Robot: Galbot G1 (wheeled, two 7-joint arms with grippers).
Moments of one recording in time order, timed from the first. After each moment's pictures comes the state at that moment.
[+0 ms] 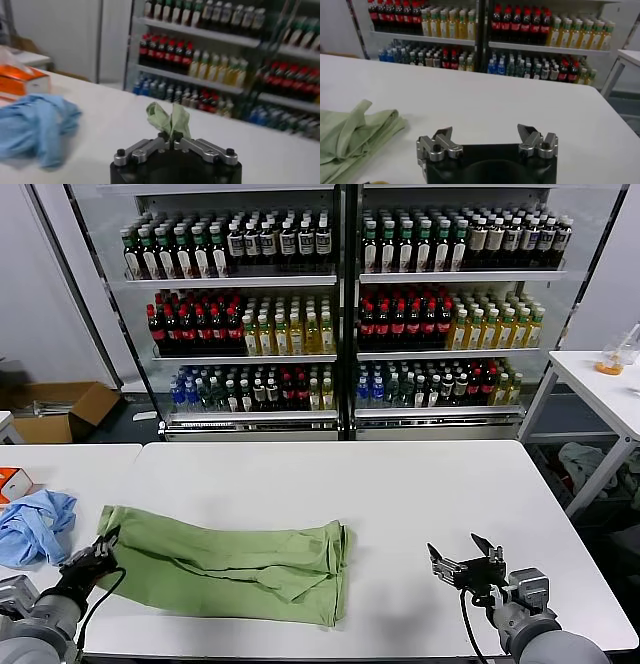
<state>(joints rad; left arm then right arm) 1.57 -1.12 -0.92 -2.23 -0.99 0.52 -0.19 -1.51 0.84 0.49 2.30 0.71 -0.58 0.34</state>
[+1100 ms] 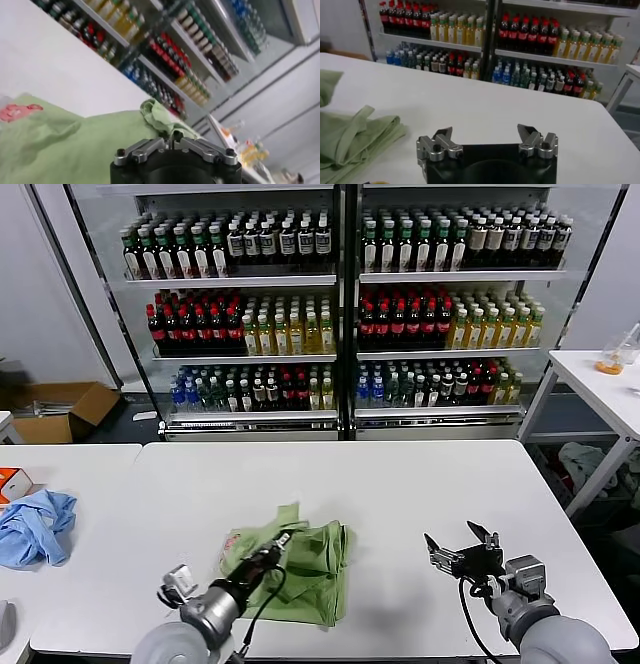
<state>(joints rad) 1.37 -1.33 -0.37 -2.12 -1.05 0.54 -0.14 -1.45 0.79 0.48 2.27 0.71 -0.58 0.31</state>
